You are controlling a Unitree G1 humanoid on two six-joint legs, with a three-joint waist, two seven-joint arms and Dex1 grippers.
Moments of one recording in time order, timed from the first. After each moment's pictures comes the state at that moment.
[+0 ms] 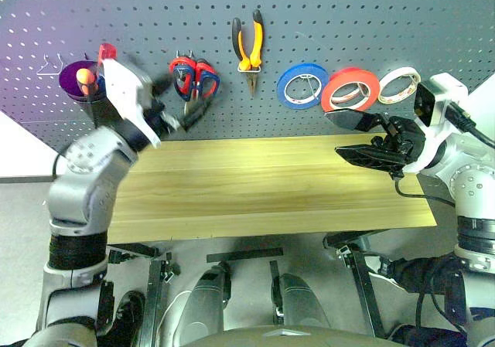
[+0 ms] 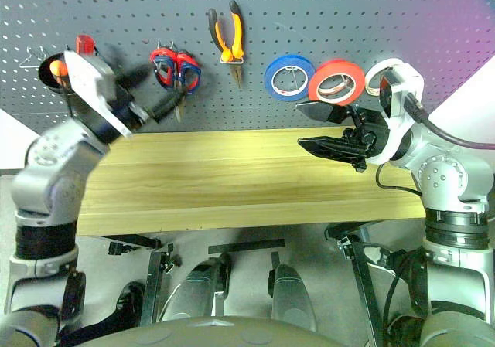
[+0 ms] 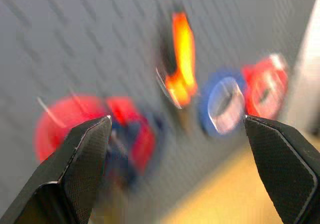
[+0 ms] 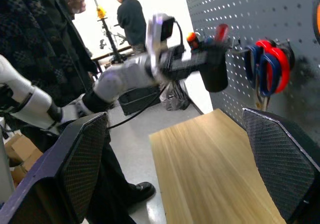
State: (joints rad) left arm -0.47 0.54 0.14 -0.23 -0.53 0.42 -0.57; right arm -0.55 -0.73 -0.22 -0.01 0.89 0.68 1.33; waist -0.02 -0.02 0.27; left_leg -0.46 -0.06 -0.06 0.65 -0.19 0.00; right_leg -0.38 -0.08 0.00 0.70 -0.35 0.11
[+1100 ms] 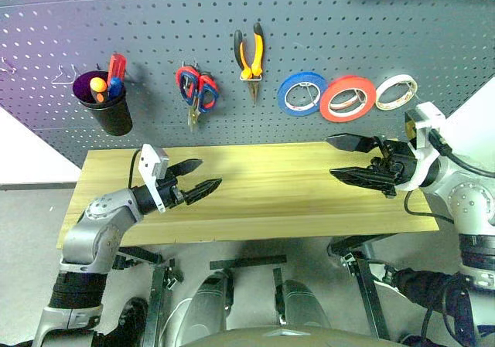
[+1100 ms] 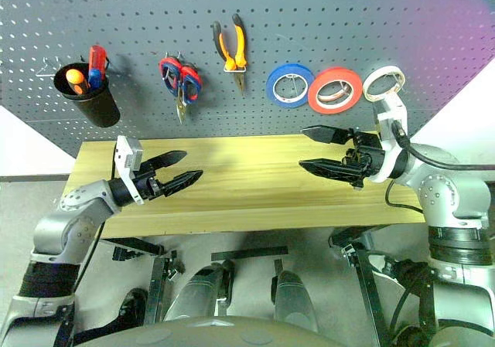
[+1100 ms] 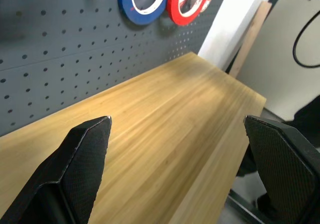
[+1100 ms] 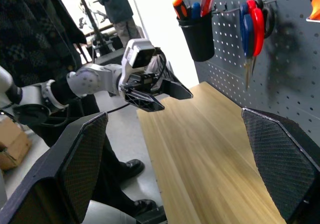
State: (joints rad) left arm -0.21 0.51 0.09 -0.11 -0.59 0.45 -0.87; right arm -0.43 -0.74 -0.18 0.01 0.77 0.59 1.36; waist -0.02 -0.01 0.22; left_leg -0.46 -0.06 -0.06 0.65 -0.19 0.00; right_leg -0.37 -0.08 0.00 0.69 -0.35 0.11
